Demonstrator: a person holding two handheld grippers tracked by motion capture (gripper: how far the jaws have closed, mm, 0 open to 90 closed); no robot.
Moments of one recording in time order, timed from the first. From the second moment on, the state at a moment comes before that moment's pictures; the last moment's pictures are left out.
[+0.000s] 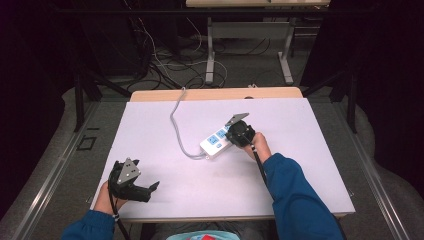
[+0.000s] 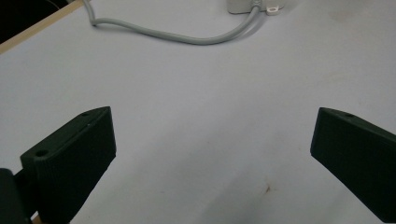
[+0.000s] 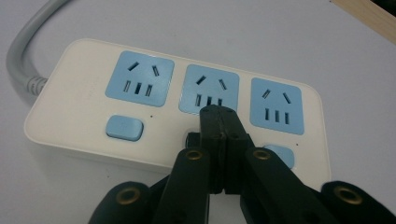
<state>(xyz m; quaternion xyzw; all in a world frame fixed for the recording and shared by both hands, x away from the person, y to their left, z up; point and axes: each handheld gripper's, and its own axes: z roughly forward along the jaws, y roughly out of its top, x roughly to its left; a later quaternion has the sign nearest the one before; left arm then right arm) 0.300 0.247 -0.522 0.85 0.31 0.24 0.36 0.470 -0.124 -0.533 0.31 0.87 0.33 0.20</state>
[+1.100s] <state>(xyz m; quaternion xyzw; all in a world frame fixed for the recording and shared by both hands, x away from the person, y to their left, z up) 0.301 0.246 -0.522 0.85 0.31 0.24 0.36 0.470 -0.124 -0.532 0.31 0.87 0.32 0.20</state>
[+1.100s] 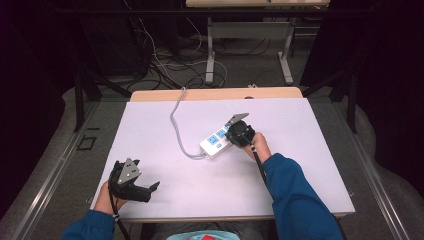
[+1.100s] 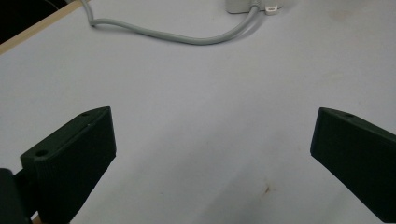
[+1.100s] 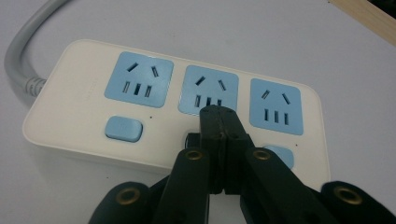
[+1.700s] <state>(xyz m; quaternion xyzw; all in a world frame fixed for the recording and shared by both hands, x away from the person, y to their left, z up) 0.301 0.246 -0.522 0.85 0.31 0.24 0.36 0.472 -0.123 -0.532 0.31 0.87 0.33 0.20</state>
